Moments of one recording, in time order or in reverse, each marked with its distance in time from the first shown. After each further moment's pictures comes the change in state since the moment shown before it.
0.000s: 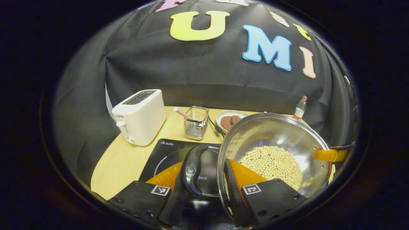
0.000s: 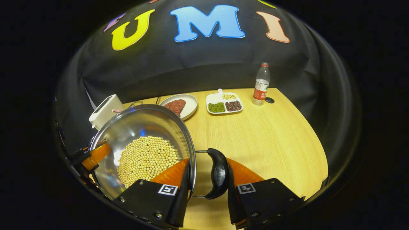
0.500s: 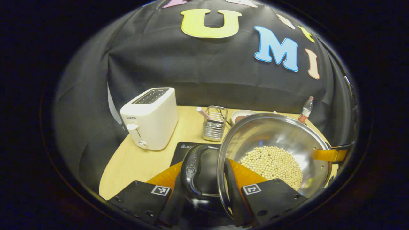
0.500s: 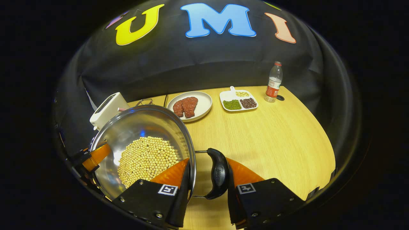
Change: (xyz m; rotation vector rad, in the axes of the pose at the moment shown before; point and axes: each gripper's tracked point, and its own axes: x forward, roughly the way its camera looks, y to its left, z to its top) left arm 0.018 0.077 0.000 0.005 0.014 -0.006; right arm 0.022 0.069 -0.005 0.010 0.021 -0.003
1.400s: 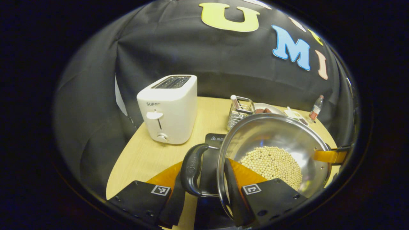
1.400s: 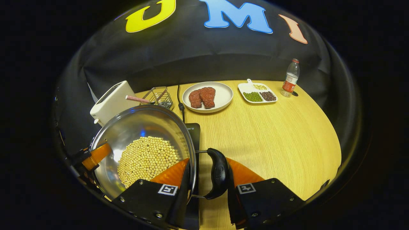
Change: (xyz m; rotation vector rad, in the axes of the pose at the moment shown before) left arm 0.022 0.073 -0.033 -0.037 0.060 0.021; right arm 0.023 0.066 -0.024 -0.025 0.046 -0.005
